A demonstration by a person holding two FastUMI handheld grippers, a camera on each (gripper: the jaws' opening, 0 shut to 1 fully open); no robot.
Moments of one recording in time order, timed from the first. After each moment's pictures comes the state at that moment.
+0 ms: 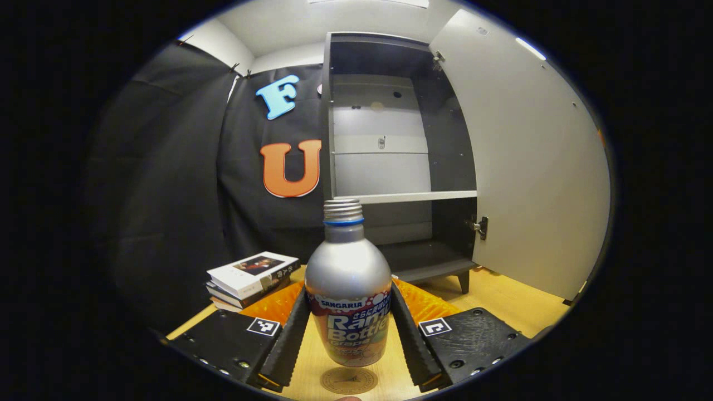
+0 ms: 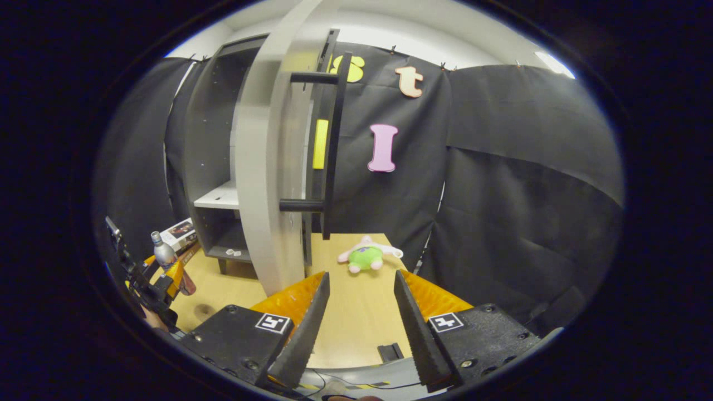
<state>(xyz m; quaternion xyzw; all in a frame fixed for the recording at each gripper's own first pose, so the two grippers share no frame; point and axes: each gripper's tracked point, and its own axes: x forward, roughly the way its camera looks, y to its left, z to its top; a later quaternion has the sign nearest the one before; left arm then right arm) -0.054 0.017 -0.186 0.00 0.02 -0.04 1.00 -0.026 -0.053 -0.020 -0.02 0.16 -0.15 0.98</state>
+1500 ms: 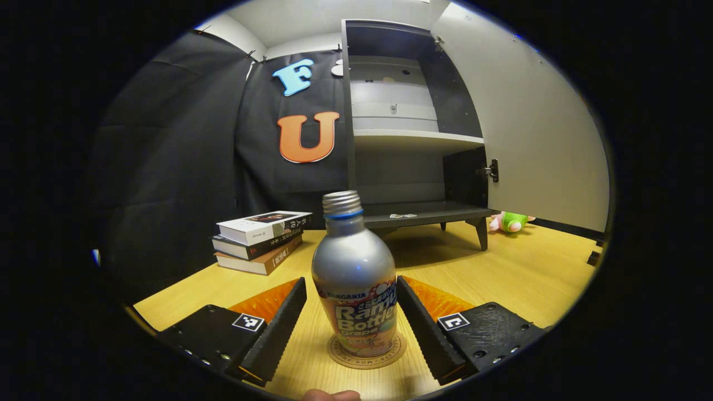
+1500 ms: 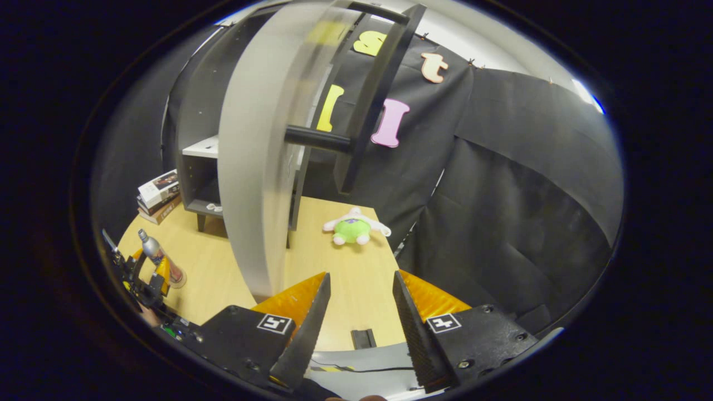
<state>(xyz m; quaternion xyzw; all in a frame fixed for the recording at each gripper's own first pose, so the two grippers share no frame) -0.084 0.042 -0.297 0.01 0.04 -0.01 1.00 -0.017 -0.062 -0.051 -0.11 0.23 -0.15 0.96</state>
